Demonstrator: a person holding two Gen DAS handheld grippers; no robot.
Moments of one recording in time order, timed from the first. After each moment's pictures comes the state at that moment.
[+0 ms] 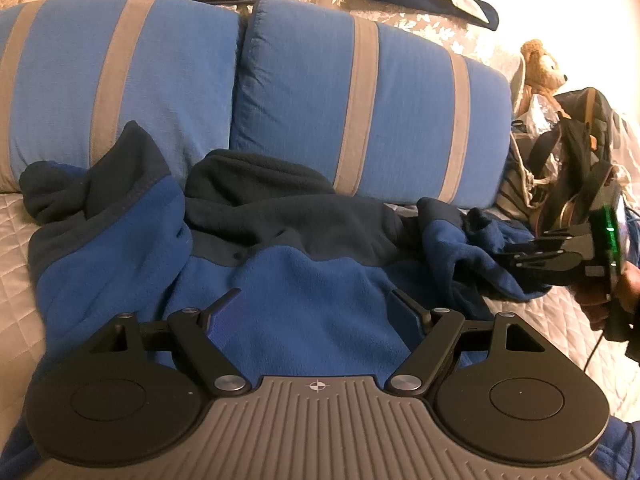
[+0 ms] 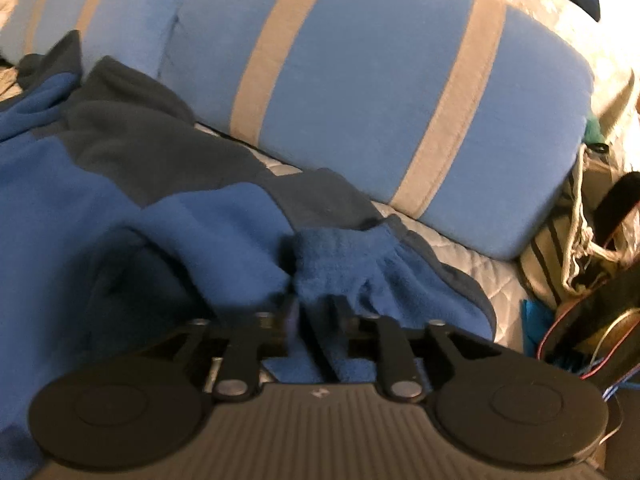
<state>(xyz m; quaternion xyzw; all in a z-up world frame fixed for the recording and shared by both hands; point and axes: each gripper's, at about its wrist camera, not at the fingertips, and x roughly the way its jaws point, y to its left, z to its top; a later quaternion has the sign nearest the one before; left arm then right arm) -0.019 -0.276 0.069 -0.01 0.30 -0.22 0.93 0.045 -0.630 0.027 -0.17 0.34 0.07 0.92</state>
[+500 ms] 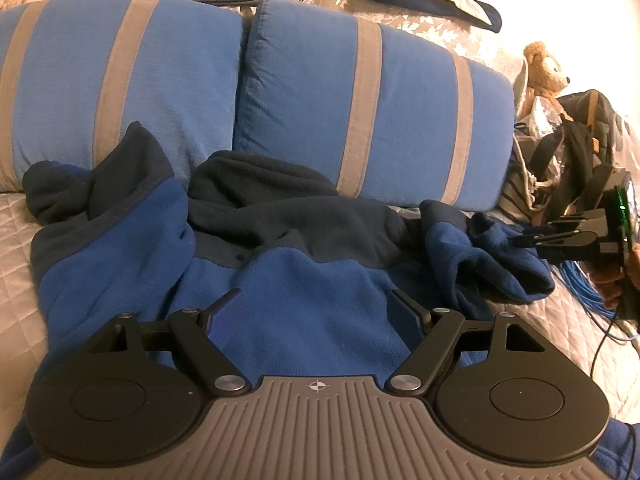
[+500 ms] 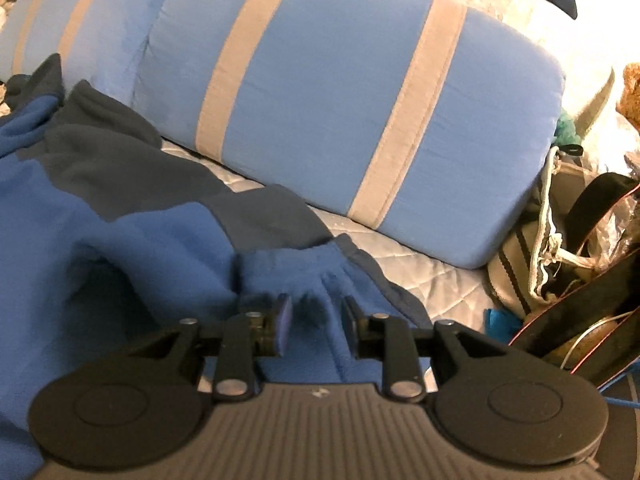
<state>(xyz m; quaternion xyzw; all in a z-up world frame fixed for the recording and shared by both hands) -0.017 -0.276 0.069 -0.01 0.30 -0.22 0.93 0.058 -0.674 0.047 -0.17 0.33 0.06 0.93</state>
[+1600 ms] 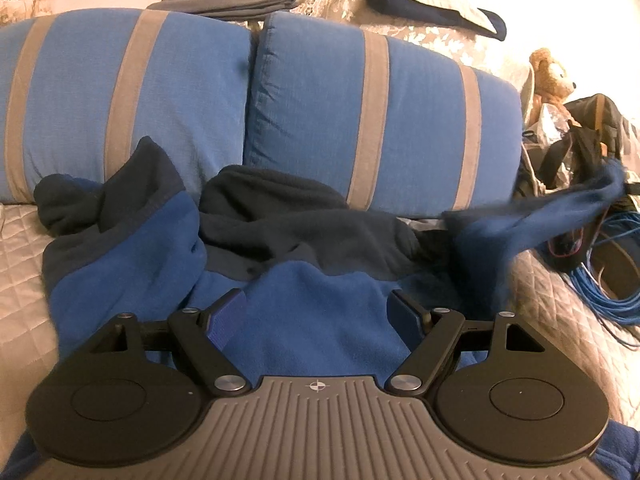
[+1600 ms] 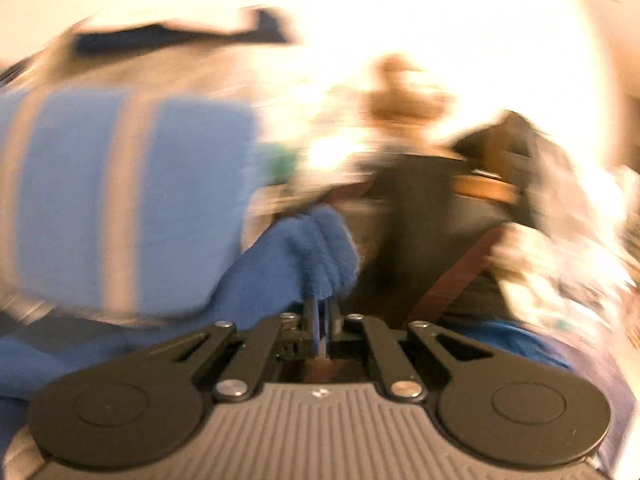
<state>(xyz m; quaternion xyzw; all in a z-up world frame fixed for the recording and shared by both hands) -0.019 -0.277 0.070 -0.01 0.28 -0.20 0.94 -0.010 -0.825 0.148 -0.06 0.19 -0.25 0.95</state>
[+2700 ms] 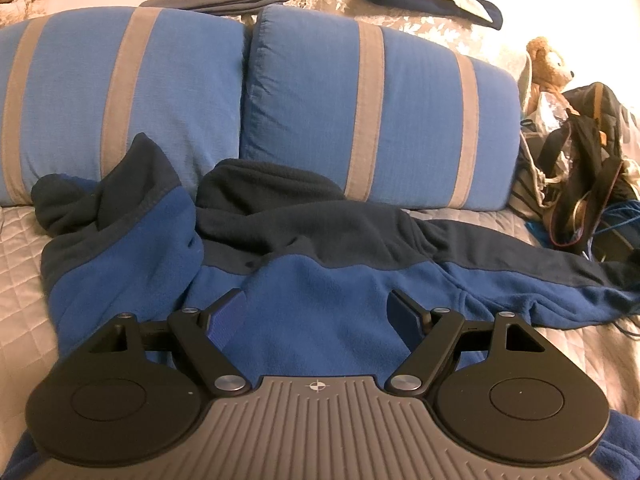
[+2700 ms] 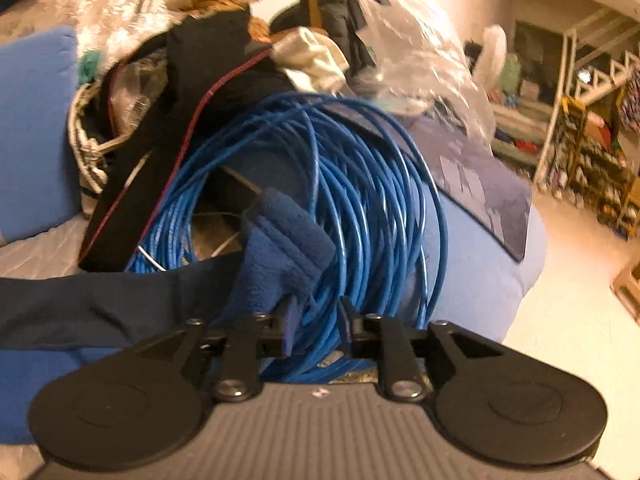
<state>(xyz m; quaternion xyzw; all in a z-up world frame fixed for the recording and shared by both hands) -0.018 -0.278 0.068 0.01 0.28 -0.20 0.94 -0.130 -0.892 0.057 0.06 0.27 -0.40 0.87</state>
